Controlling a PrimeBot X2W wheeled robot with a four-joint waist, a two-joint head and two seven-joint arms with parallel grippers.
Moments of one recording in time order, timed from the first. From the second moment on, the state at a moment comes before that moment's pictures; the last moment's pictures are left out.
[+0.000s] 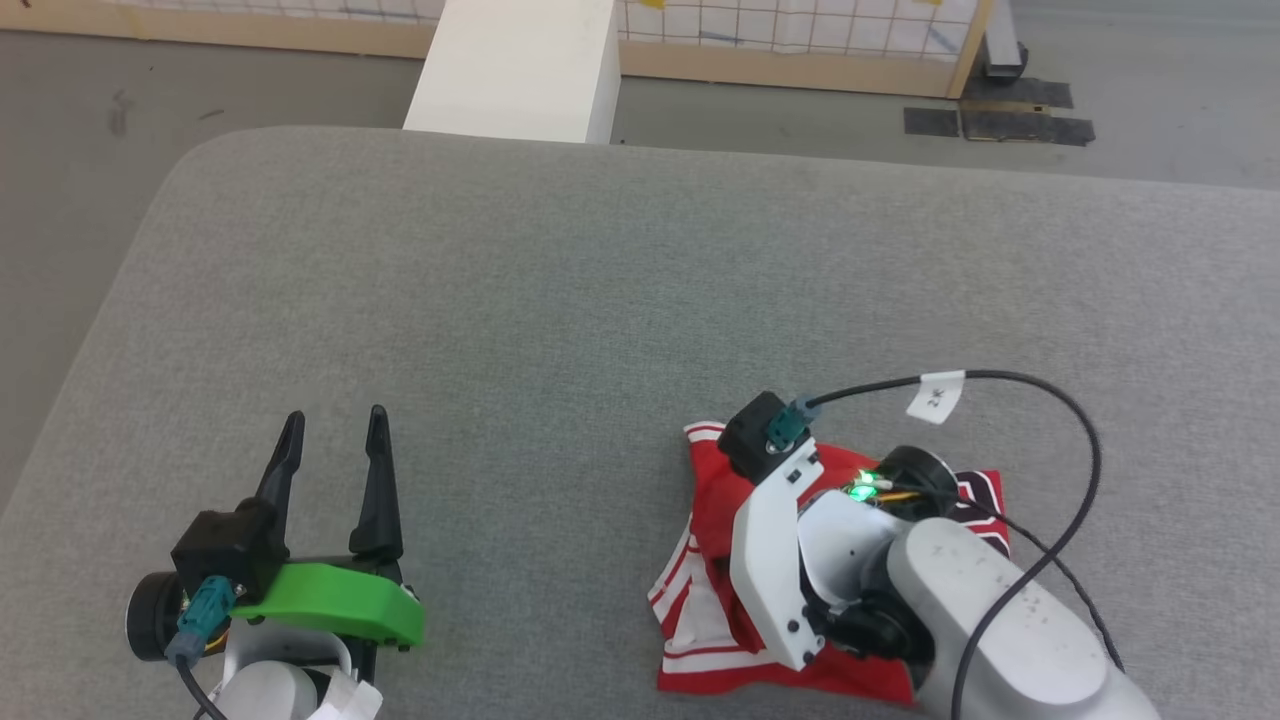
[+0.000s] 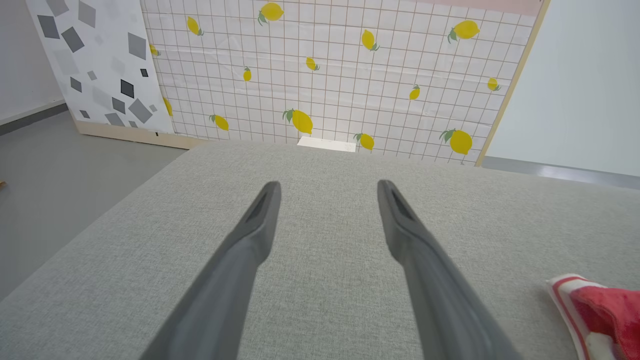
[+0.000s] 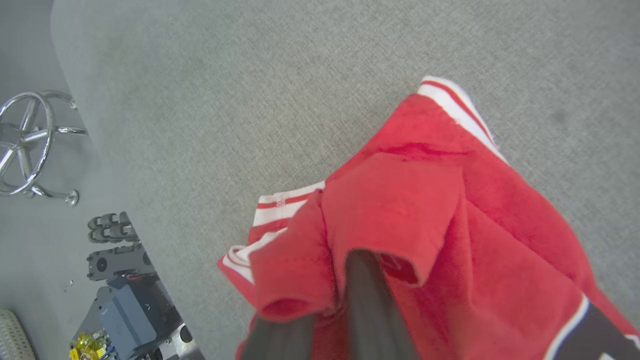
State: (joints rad) left arm -0.07 0.22 -0.14 0.06 -0.34 0.07 -0.25; right arm -0.47 -0.17 0.66 0.27 0.51 0.13 0.72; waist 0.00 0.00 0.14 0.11
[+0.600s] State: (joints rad) left arm -0.07 0.21 -0.14 0.09 -0.34 0.07 -0.25; right arm -0.52 -0.09 0.77 0.31 0.63 0.13 0.61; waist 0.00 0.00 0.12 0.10
